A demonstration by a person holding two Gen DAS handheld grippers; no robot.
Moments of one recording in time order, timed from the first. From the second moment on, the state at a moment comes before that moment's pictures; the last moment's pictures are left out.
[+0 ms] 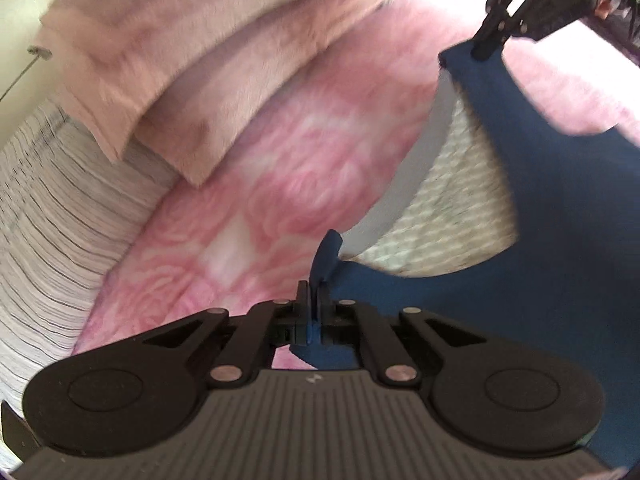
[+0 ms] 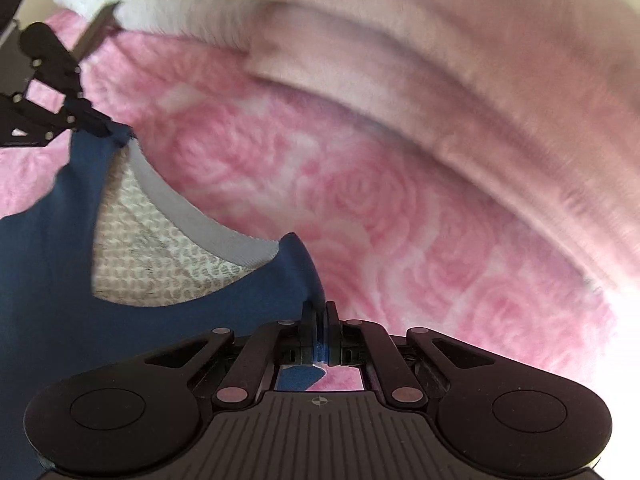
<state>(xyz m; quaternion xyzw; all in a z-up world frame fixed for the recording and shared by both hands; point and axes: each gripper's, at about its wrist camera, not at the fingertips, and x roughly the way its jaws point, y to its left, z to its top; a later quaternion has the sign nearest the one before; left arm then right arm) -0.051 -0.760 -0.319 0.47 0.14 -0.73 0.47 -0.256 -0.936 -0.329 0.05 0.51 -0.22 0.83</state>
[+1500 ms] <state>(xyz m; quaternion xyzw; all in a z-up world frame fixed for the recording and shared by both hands) -0.232 -0.231 -0.385 0.49 -0.09 -0.75 0.43 -0.484 -0.391 -0.403 -0.19 0.49 -0.19 0.83</state>
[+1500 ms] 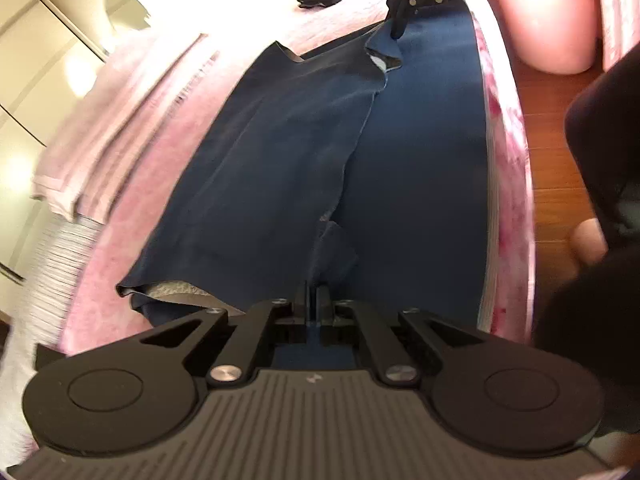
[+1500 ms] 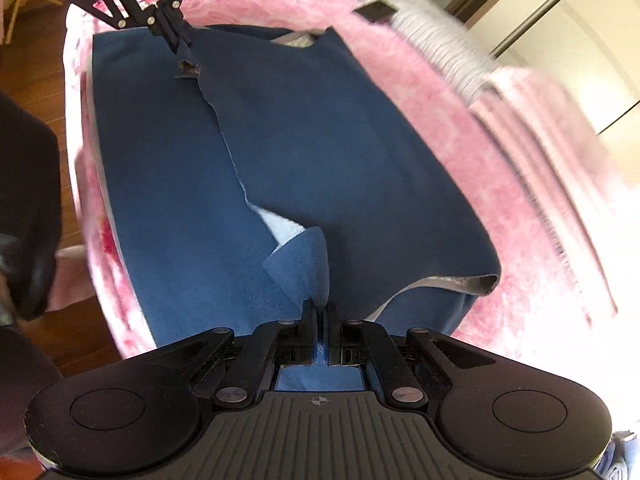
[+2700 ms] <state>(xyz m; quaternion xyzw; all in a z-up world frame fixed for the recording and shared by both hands) -0.252 -0.198 -0.398 0.53 -0.23 -0.69 0.44 -0.483 -0.357 -0.443 -0.34 0.49 -0.23 0.76</state>
